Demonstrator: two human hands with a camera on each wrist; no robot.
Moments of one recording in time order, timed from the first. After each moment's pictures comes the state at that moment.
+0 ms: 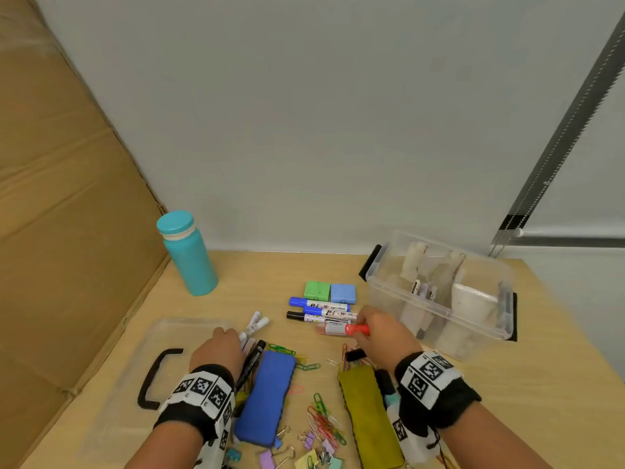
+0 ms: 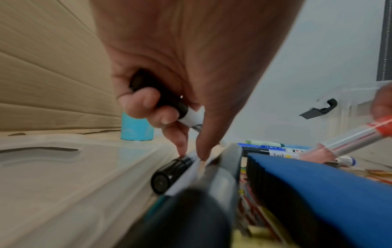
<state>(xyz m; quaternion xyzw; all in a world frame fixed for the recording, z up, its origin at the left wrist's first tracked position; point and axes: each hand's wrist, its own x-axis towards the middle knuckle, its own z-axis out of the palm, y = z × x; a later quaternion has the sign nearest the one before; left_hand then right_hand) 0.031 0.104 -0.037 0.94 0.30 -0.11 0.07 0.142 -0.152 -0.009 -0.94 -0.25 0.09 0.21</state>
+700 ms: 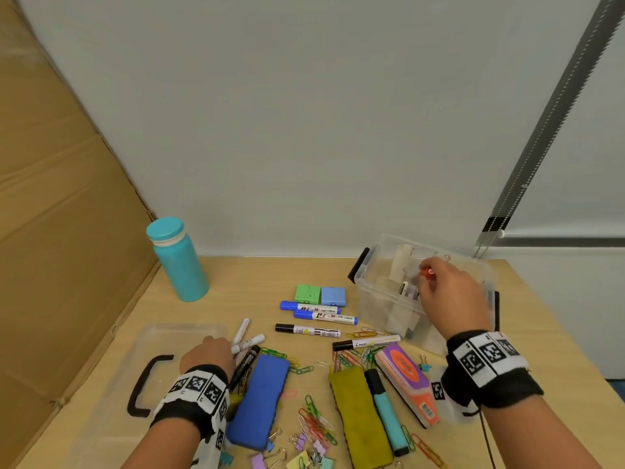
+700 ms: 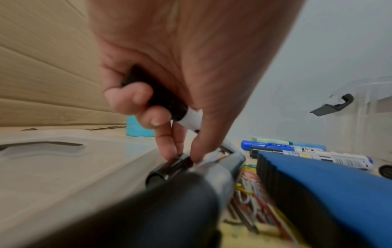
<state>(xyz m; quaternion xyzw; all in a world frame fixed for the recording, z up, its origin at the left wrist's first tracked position) 0.032 0.099 -0.027 0.94 0.32 -0.14 0.02 0.174 -0.236 0.051 -0.95 -0.12 -0.21 0.20</state>
